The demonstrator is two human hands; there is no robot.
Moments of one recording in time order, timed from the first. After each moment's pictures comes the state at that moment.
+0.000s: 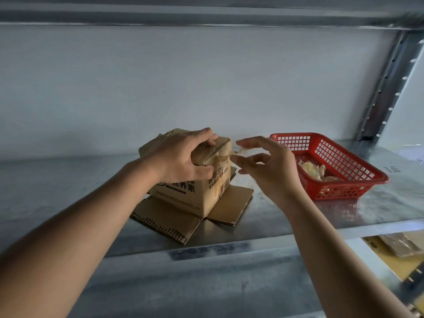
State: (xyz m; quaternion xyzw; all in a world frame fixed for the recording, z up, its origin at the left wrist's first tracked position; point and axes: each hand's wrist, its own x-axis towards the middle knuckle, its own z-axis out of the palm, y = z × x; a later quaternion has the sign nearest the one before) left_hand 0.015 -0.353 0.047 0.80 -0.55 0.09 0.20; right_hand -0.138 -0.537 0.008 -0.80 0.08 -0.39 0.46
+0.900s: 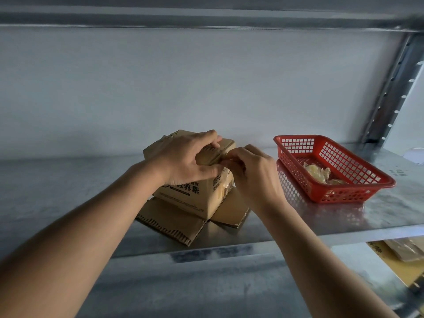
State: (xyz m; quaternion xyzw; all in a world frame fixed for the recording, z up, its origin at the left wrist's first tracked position) left_hand 0.018 -0.354 0.045 0.79 -0.57 0.09 0.21; right_hand -0.114 -0.512 -0.004 -0.87 0.02 -0.44 0.22
